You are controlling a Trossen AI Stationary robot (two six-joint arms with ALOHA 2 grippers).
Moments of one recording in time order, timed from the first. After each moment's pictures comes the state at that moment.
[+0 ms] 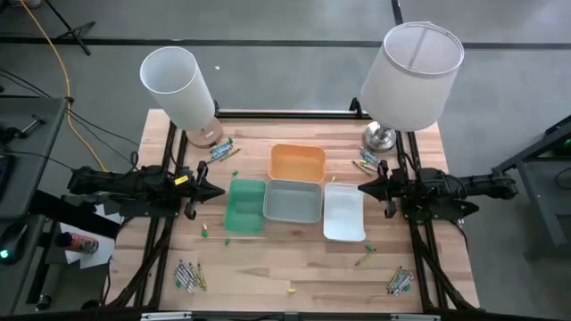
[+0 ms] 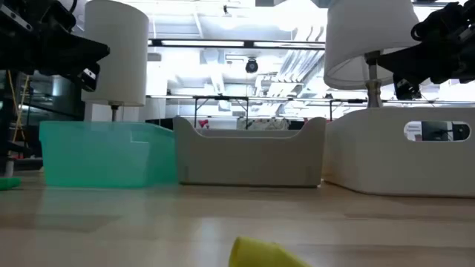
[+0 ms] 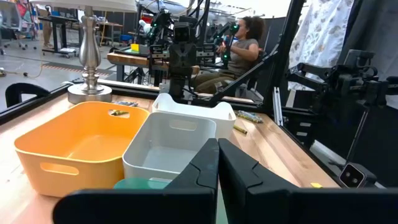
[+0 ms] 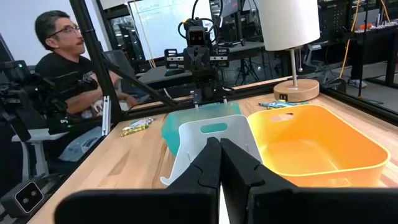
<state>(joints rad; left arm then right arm) -0.11 0.01 0.01 0.02 -0.04 -0.15 0.10 0.02 0.01 0.03 0.10 0.18</state>
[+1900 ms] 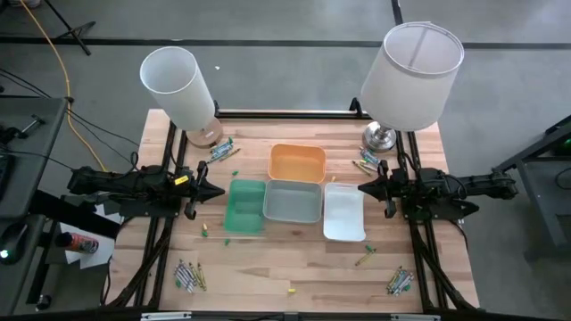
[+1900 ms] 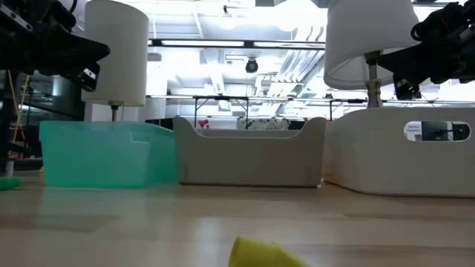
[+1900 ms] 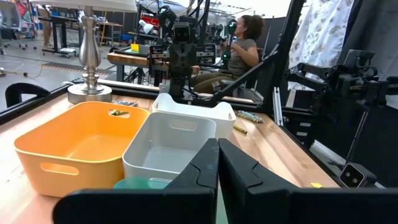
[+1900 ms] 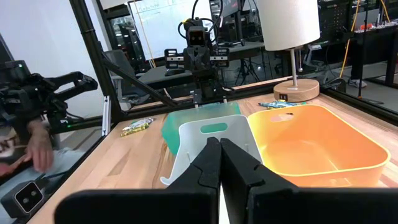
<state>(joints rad) -0.11 0.01 0.01 0.02 -0.04 -0.15 0.10 0.02 0.01 0.03 0.10 0.18</state>
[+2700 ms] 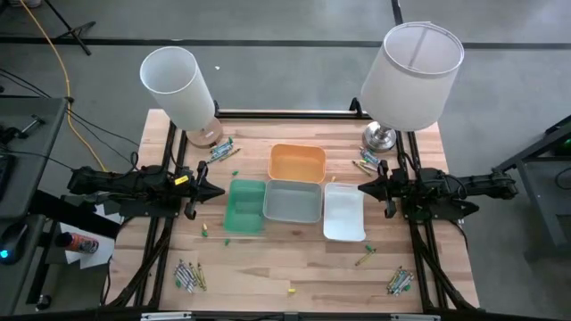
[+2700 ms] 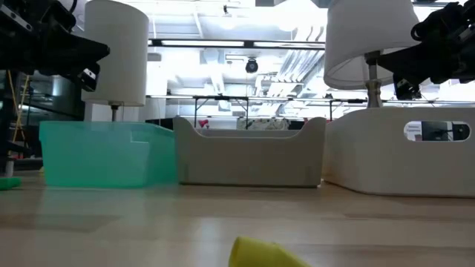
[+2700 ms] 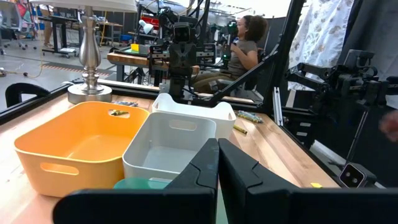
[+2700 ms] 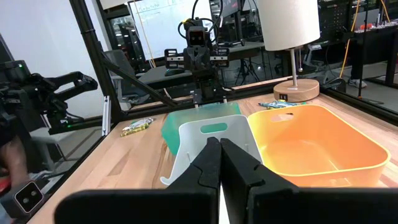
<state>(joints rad) -0.11 0.01 0.01 0.02 -0.04 -0.15 0.10 0.02 0.01 0.03 0.10 0.18</state>
